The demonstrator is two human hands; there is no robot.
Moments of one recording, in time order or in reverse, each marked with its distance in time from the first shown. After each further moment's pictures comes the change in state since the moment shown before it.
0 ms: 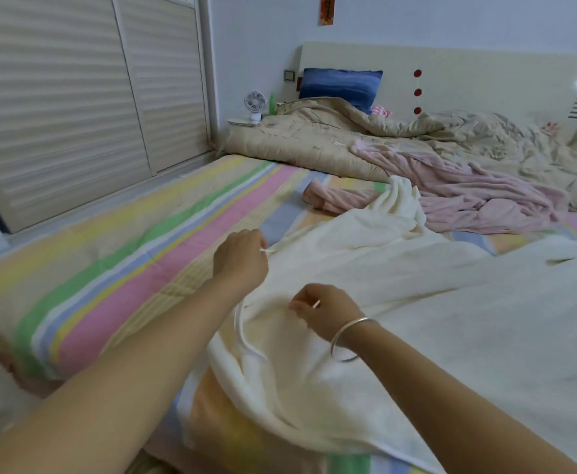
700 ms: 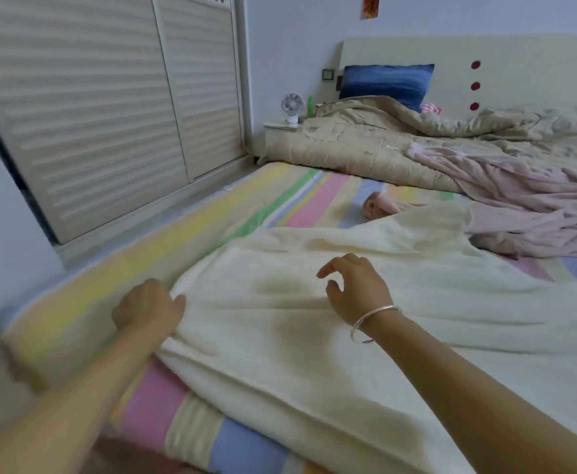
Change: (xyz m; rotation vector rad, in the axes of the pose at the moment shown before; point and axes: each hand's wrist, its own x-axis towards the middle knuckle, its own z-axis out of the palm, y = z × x) left_hand 0.026 -0.235 -0.049 0.311 -0.079 -0.590; right_hand 0.139 -0.061 0.051 -0.213 0.255 -0.188
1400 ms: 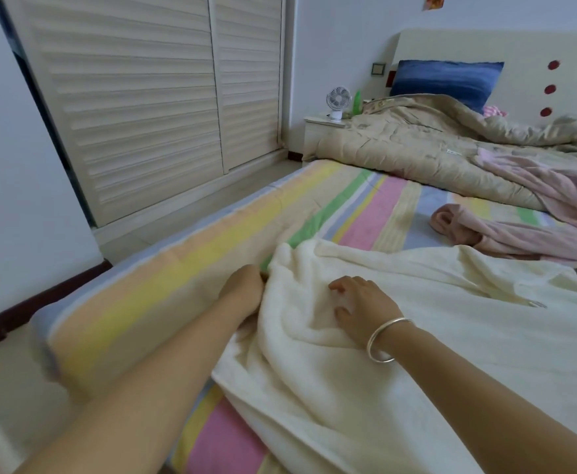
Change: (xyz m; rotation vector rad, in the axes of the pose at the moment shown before) left_hand 0.082 0.036 0.032 -0.574 -0.317 0.112; right_hand 0.072 -0.042 0.107 -0.159 -0.299 -0.042
